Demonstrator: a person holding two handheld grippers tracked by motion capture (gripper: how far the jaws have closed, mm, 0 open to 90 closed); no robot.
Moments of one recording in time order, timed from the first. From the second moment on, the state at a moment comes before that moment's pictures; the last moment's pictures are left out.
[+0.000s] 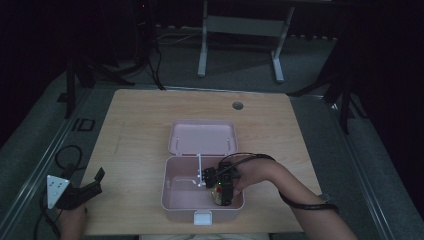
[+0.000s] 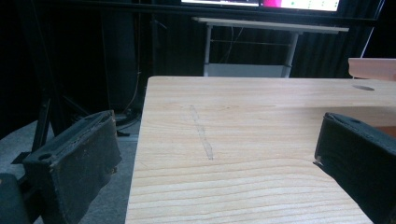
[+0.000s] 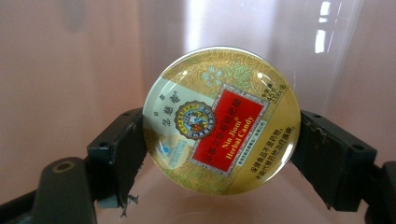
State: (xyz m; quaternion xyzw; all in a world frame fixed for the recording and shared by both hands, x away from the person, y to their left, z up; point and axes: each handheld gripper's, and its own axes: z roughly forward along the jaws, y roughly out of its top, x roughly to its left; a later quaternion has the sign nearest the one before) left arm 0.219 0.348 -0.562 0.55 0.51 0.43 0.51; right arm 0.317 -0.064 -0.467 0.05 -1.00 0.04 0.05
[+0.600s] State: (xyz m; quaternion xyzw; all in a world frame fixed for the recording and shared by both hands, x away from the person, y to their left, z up) left arm 0.219 0.348 -0.562 0.55 0.51 0.42 0.51; right arm 0.319 -0.058 -0.499 0.05 -0.99 0.09 0.05
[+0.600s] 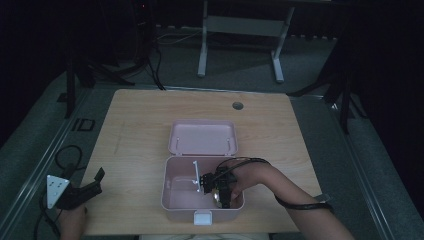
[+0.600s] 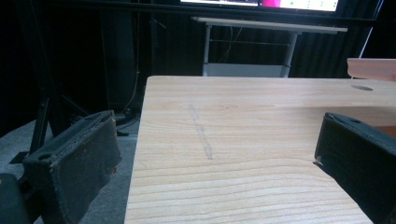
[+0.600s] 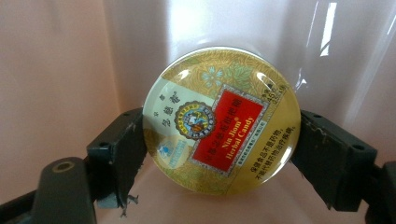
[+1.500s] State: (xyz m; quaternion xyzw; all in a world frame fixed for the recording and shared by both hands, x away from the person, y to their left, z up) left arm 0.219 0.348 -0.562 0.55 0.51 0.42 0.51; right arm 0.320 -0.070 -0.436 0.03 -1.00 -0.02 0.04
